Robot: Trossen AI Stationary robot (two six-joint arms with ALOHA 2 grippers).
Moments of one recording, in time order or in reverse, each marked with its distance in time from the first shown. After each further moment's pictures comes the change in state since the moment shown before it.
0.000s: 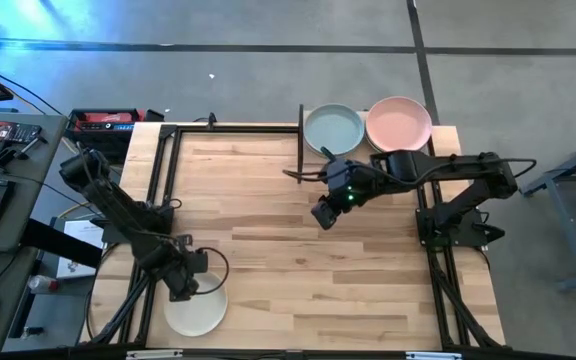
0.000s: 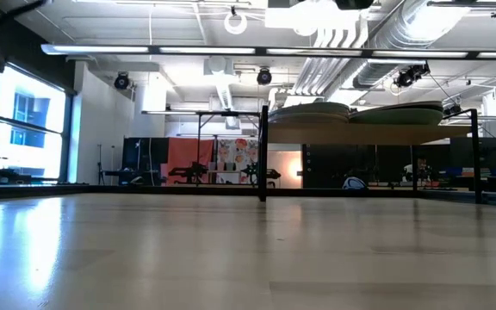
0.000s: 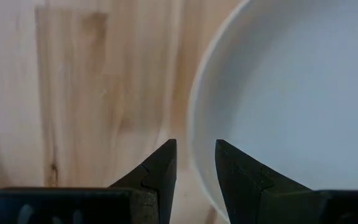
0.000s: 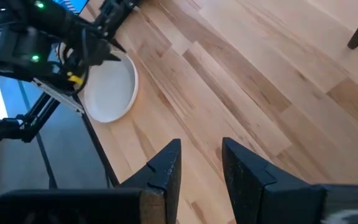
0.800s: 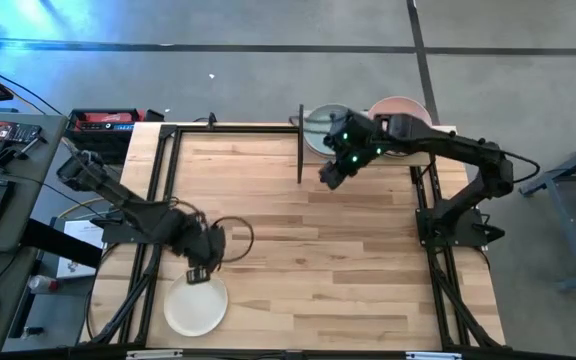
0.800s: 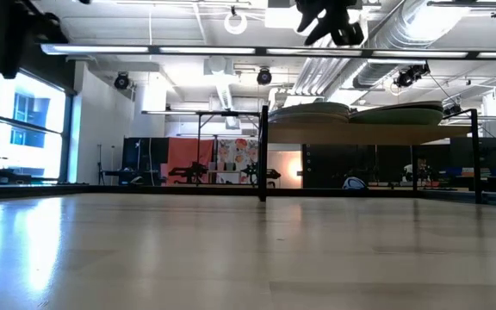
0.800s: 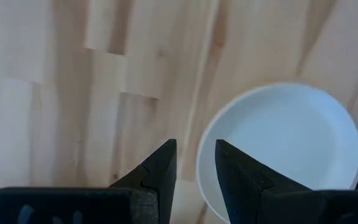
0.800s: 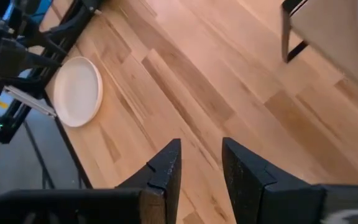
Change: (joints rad) left arm 0.301 -0.001 0.400 -0.352 0.010 0.216; right arm -0.322 0.000 0.000 -0.114 -0.230 -0.251
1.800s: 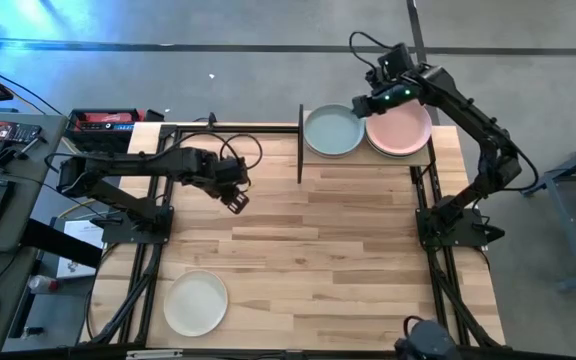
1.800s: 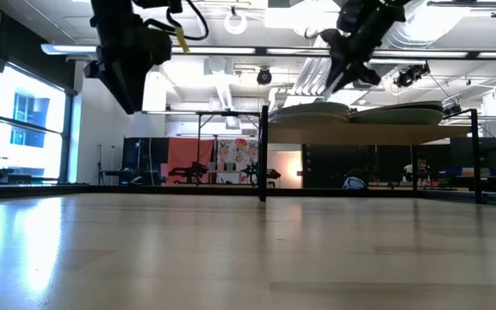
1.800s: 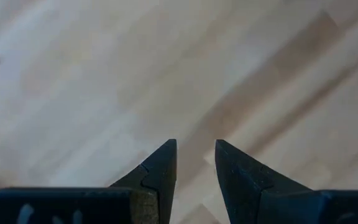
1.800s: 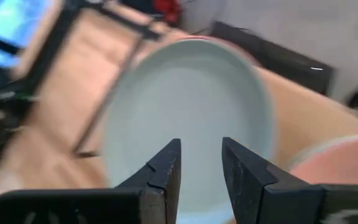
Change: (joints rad) left arm 0.674 0.001 0.018 0.102 -0.068 0.017; right arm -0.678 0.000 -0.053 0.074 -0.131 -0.363
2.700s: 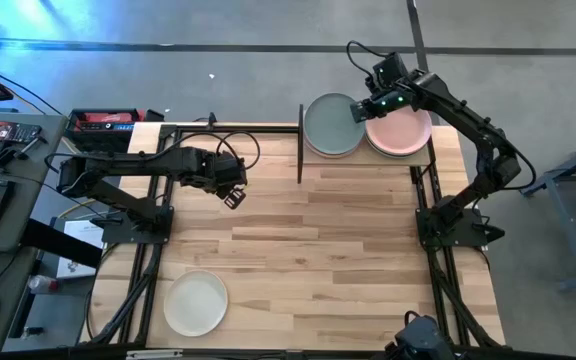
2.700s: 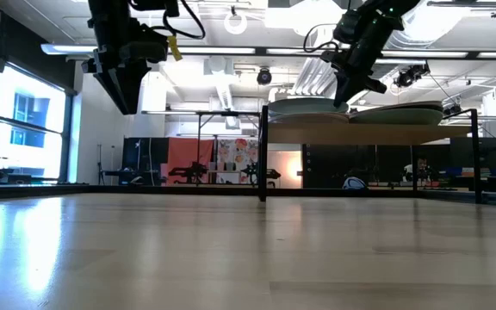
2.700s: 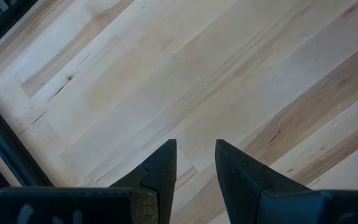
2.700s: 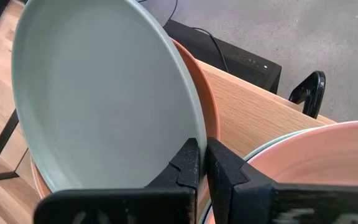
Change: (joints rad) left arm 0.014 0.000 0.000 -0.057 -0.170 0.024; right arm -0.005 0.003 -0.100 0.063 0.195 -0.016
